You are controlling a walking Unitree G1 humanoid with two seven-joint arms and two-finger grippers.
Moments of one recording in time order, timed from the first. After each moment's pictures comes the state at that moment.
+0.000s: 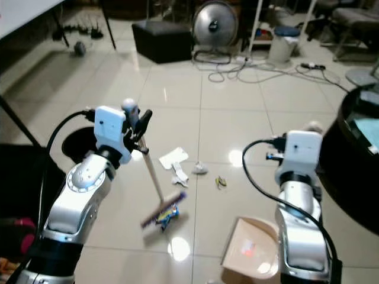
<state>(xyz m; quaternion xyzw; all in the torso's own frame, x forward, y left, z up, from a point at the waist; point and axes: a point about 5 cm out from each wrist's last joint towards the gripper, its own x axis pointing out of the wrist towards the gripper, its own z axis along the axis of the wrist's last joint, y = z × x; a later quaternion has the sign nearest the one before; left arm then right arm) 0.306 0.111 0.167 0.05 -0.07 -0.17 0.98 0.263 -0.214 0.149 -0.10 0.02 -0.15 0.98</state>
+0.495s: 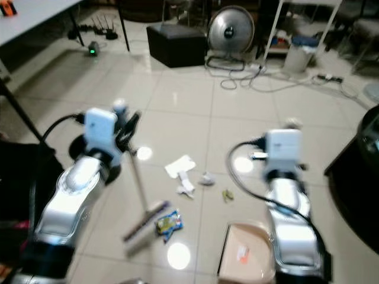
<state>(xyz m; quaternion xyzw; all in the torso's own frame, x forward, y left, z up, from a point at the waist) 0.305 0.134 0.155 0.06 -0.05 -0.12 0.99 0.272 -0.190 0.150 -0.11 0.02 -0.08 0.99</state>
